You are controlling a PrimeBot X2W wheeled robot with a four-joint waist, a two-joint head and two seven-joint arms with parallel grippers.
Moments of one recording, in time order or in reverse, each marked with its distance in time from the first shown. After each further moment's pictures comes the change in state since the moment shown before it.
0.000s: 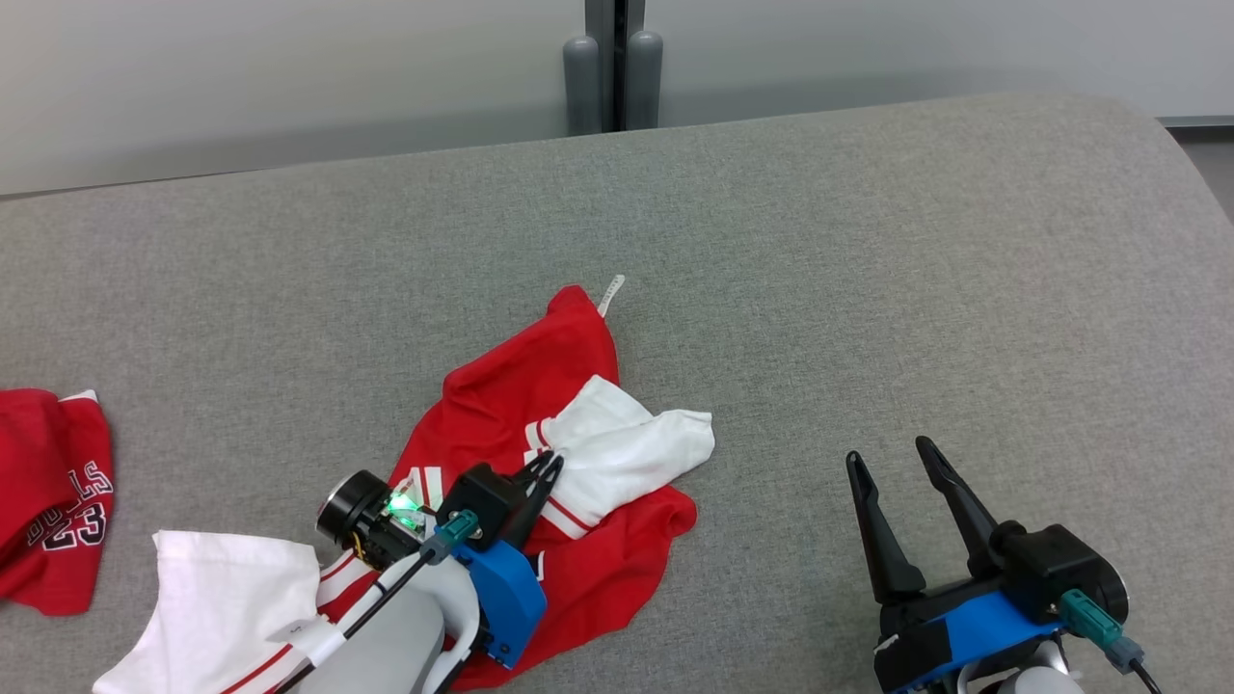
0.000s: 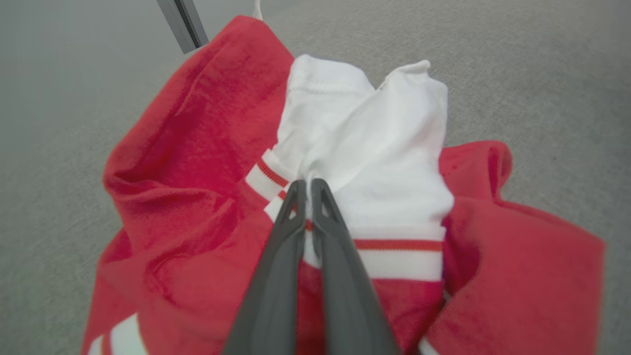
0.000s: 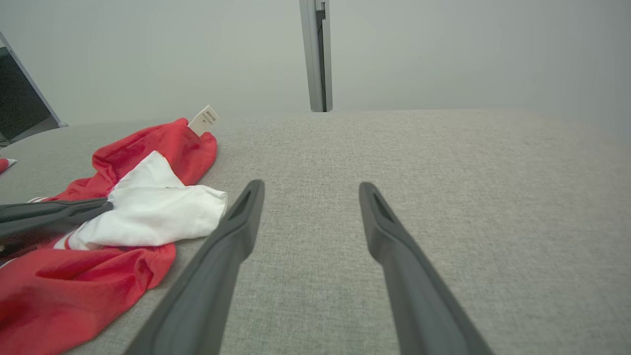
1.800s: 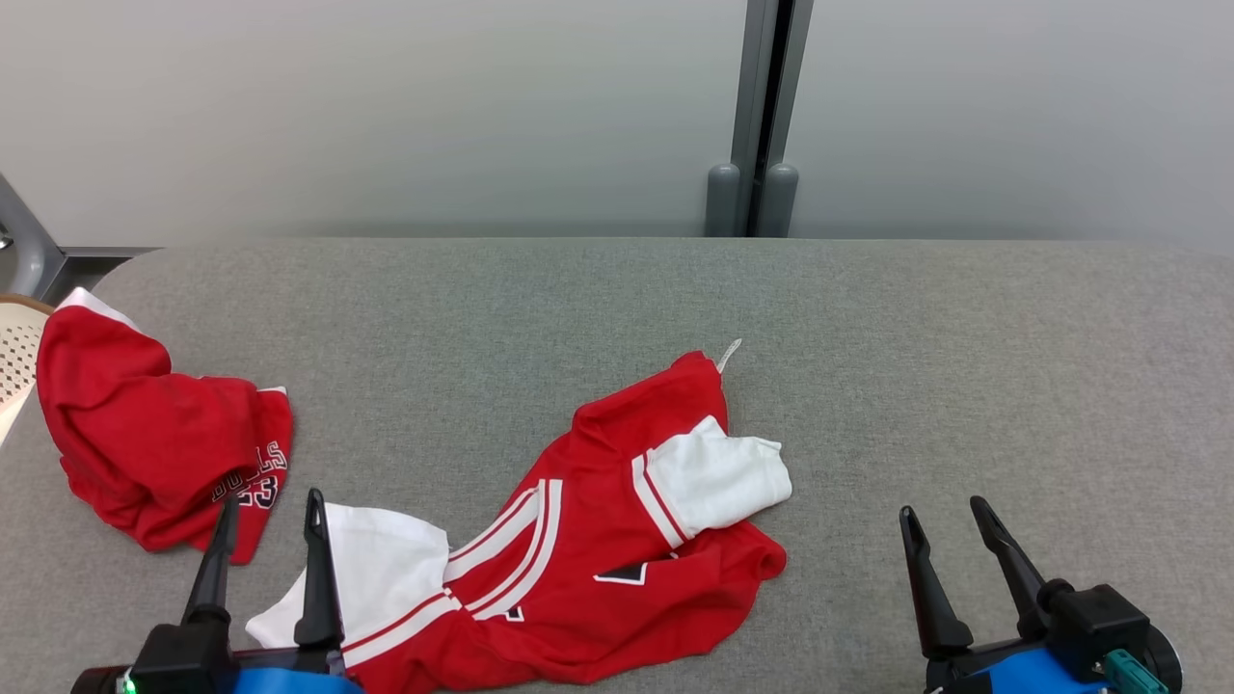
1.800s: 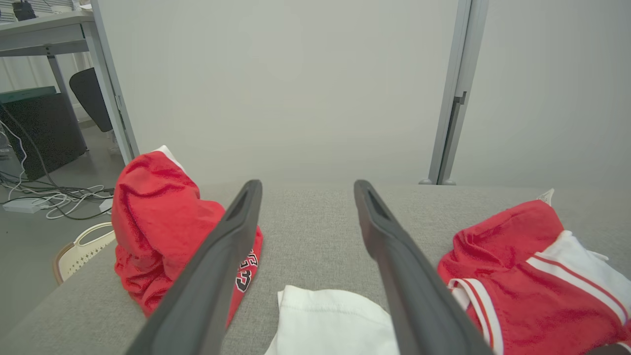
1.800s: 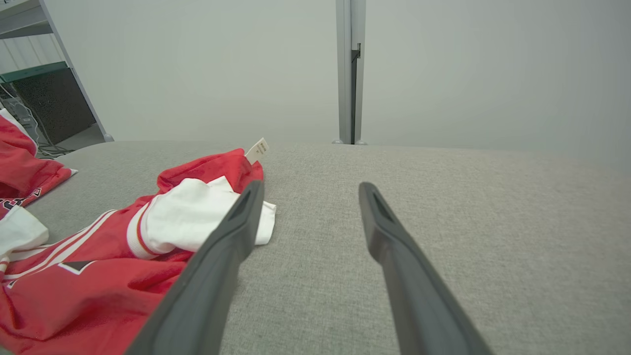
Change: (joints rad) left arm 0.542 -0.056 0.694 -0.597 0.117 0.128 -0.093; right arm 0.118 0.000 -0.083 -0.035 -0.021 0.000 0.000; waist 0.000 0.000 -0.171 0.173
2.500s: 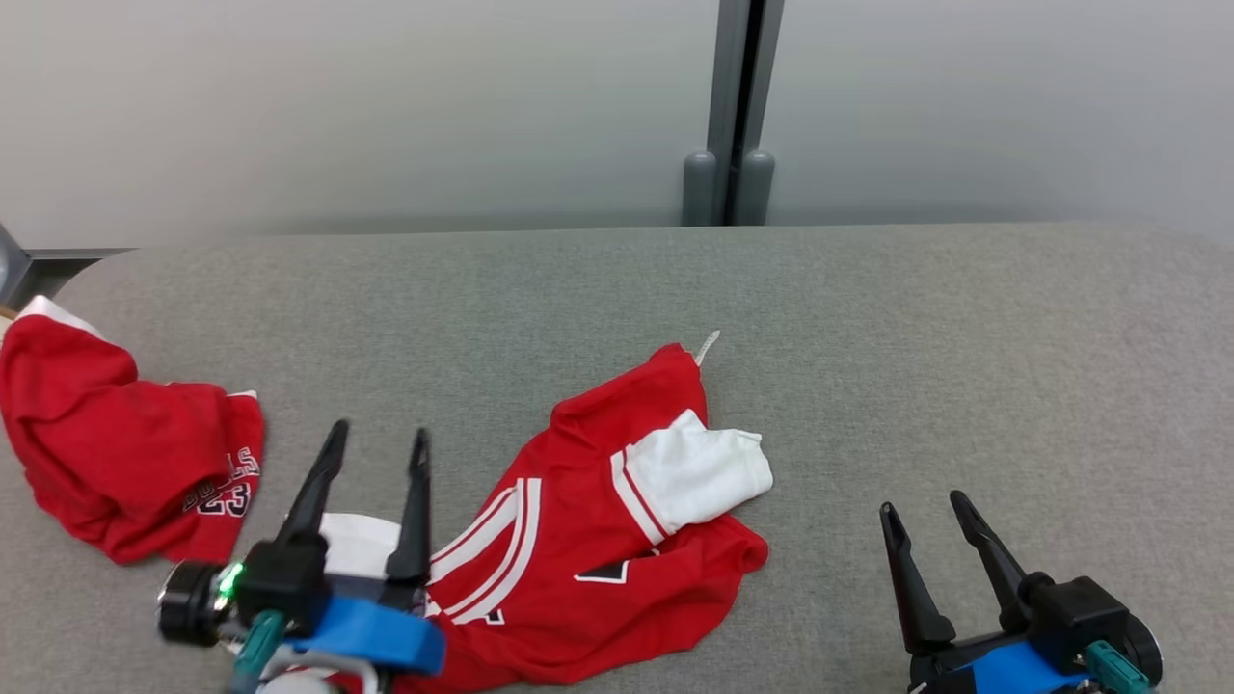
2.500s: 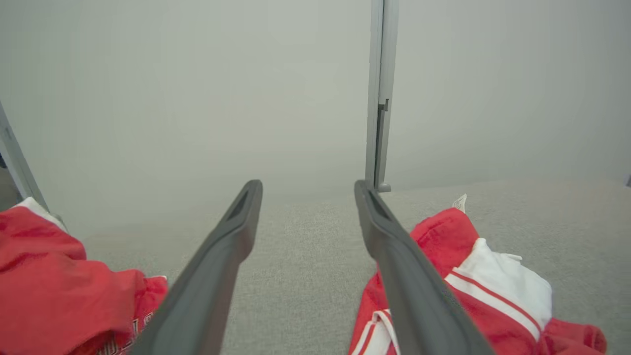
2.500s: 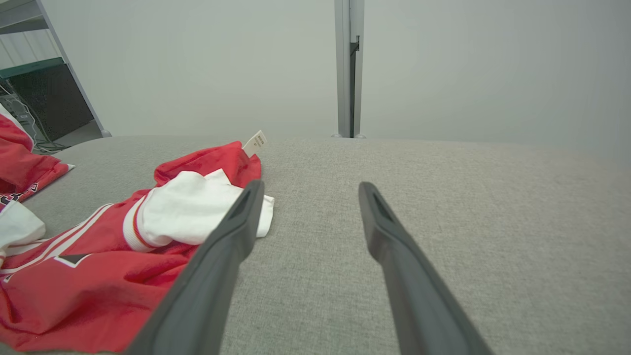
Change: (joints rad) left arm -0.104 -0.054 -0.048 0.070 0.076 -0.105 0.000; right arm -0.014 0.000 0.023 0.017 -0.001 0.000 0.000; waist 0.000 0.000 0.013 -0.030
